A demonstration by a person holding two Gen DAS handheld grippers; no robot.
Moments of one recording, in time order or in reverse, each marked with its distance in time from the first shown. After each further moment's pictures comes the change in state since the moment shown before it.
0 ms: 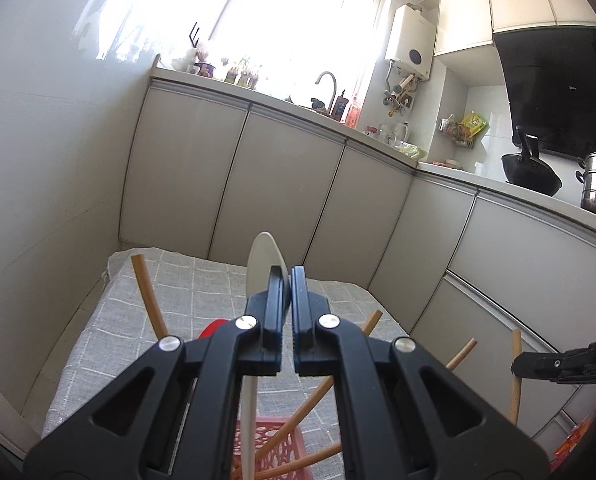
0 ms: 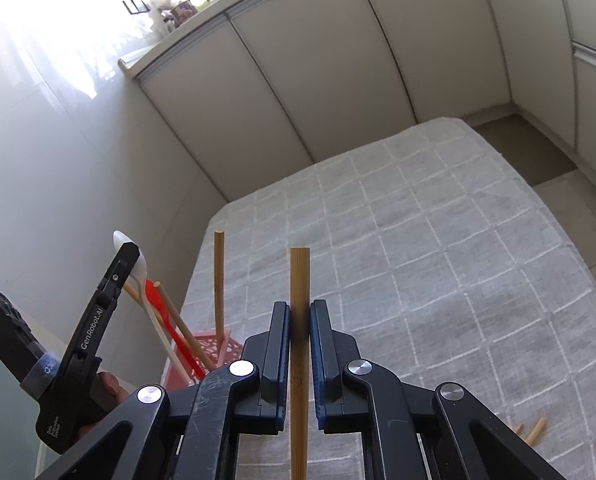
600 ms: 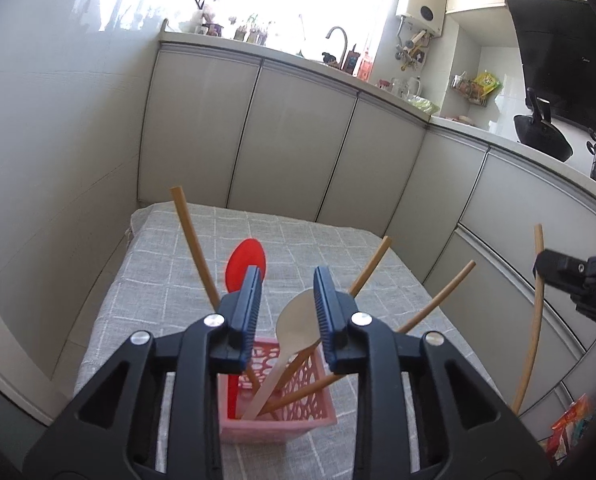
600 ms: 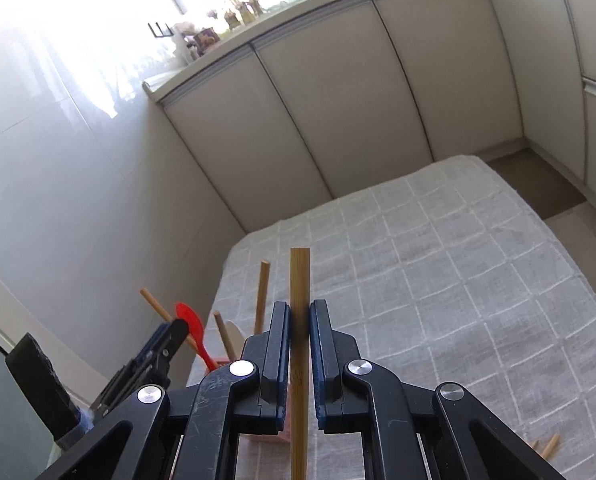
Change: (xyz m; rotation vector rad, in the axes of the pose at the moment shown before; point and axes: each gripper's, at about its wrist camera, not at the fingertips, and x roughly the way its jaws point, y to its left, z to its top) left arm -0.026 0.002 0.000 0.017 0.215 0.078; right arm -0.025 0.032 0.001 -0.033 -0.121 0.032
